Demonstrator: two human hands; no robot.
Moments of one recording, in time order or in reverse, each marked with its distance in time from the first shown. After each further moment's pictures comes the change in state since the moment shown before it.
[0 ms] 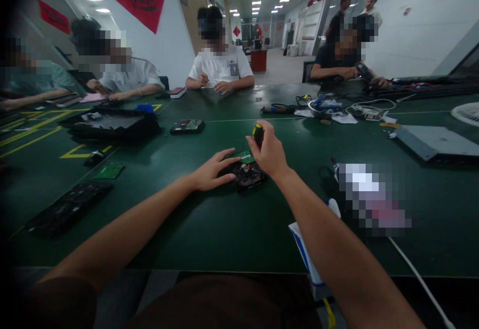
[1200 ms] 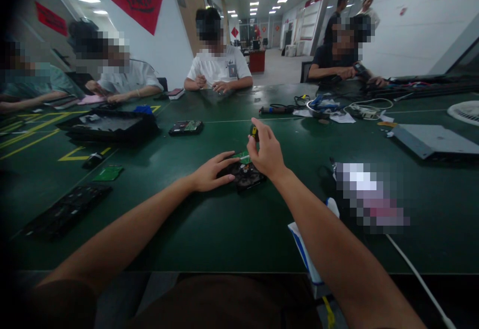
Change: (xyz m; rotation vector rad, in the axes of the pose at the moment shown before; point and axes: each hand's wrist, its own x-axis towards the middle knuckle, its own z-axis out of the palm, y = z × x) left_hand 0.001 0.004 -0.002 -0.011 0.002 0.012; right_hand 0.002 -0.010 -0.005 -0.009 -0.021 -0.077
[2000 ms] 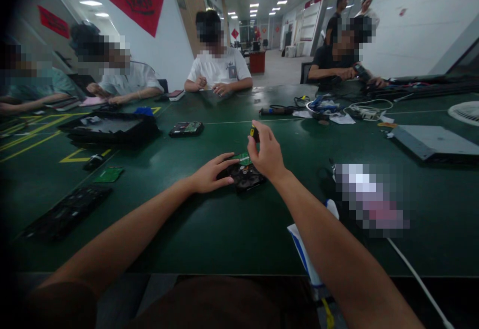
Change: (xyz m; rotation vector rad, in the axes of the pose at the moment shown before) left_hand 0.000 -0.007 0.006 -0.020 0.027 0.027; right_hand 0.002 0.004 0.002 0.044 0.085 -0.080
